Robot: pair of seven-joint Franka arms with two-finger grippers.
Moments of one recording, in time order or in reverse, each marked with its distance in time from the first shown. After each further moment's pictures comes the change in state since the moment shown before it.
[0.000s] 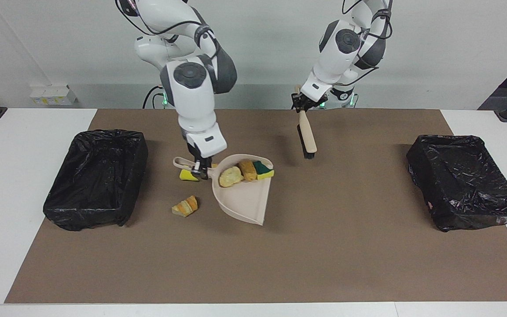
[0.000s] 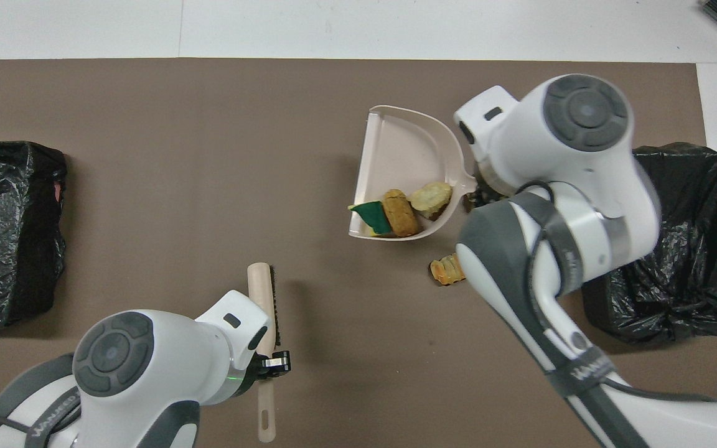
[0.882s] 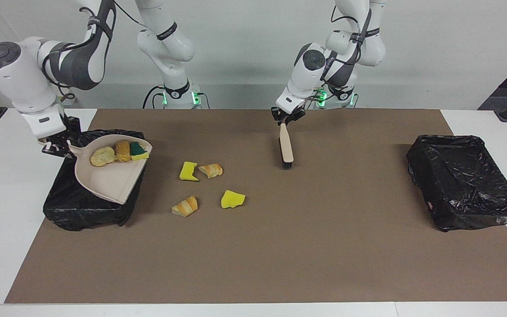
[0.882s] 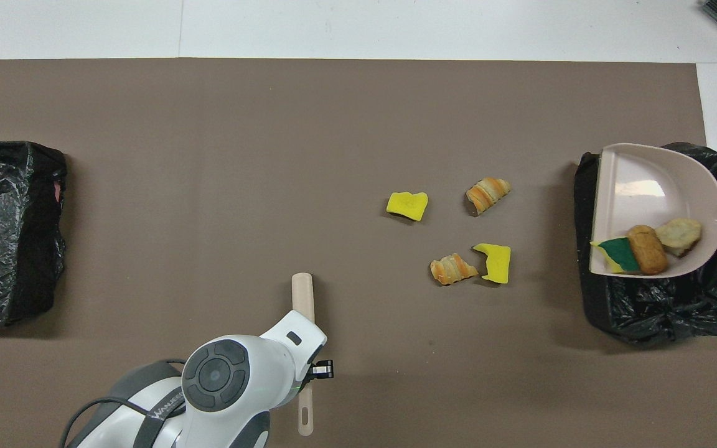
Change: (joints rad) left arm -0.151 0.138 -0.001 -0.093 0.003 0.275 -0.018; right arm -0.612 -0.122 -0.009 -0.128 -0.118 -0.038 -0.556
